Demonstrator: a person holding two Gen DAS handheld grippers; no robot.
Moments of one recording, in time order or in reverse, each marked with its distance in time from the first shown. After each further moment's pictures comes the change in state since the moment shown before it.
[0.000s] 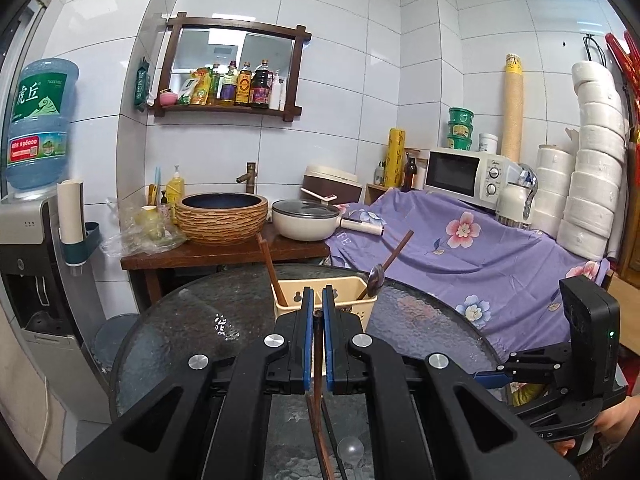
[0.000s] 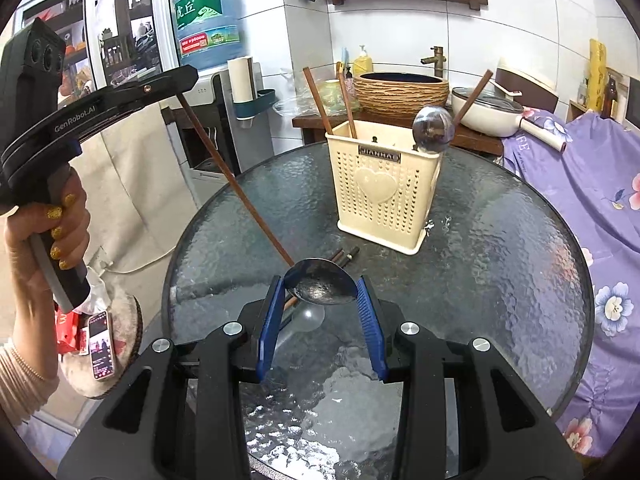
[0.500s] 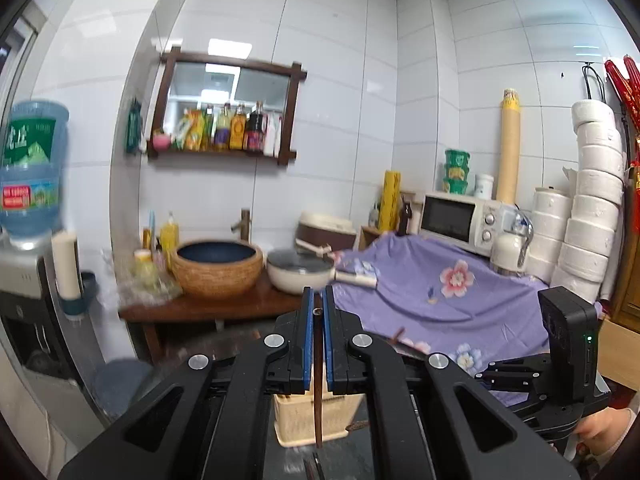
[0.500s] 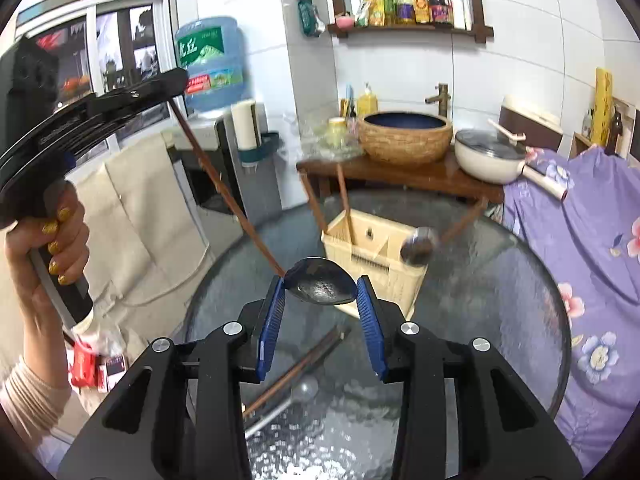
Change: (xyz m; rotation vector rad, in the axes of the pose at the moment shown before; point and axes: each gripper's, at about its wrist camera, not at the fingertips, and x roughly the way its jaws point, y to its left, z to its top) left arm -0.009 -0.005 0.107 0.013 -0.124 -0.006; right arm -0.037 -0.014 0.115 0.000 -0.090 0.008
